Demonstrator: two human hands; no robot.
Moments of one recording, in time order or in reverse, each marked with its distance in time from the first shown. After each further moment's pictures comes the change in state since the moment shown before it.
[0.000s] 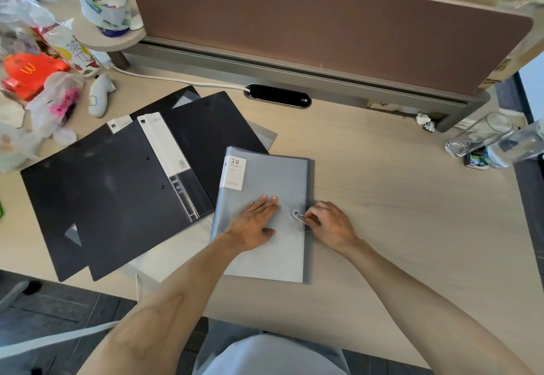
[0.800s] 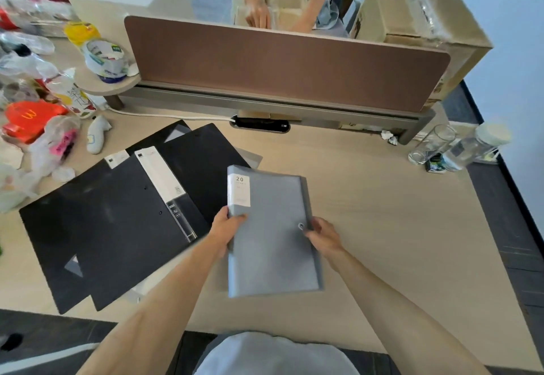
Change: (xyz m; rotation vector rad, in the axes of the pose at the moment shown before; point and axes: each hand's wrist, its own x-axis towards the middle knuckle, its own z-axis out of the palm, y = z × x) left_hand -0.025 0.009 -0.051 -1.337 0.331 -0.603; right_hand -0.029 -0.020 -0.010 0.761 0.095 0.586
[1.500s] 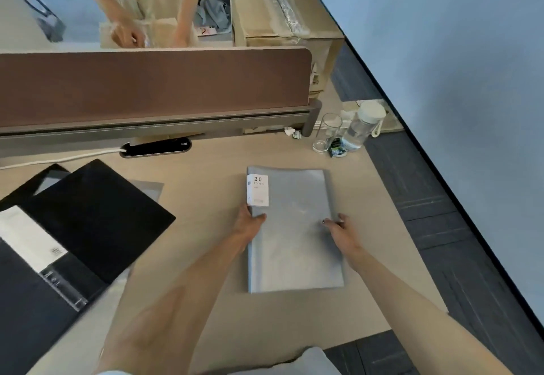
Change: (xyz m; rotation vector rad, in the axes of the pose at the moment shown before) left_hand -0.010 0.009 0.257 0.391 -0.328 0.153; right_hand 0.000 0.100 -0.208 0.368 0.352 0.162
